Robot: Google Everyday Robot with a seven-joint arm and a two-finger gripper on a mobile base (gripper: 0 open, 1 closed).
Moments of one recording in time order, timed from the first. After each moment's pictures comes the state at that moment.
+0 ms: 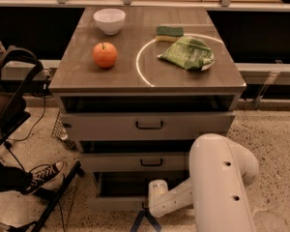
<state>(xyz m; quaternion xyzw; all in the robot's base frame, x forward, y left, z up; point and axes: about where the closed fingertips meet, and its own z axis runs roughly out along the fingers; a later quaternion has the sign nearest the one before) 0.487 -0.073 0.150 -0.71 0.70 -0.06 0.05</state>
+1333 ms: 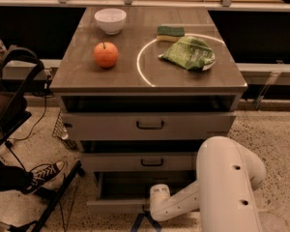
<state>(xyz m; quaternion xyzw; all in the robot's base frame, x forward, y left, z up) 0.465 -0.075 0.150 -0.70 0.71 -0.06 0.05</state>
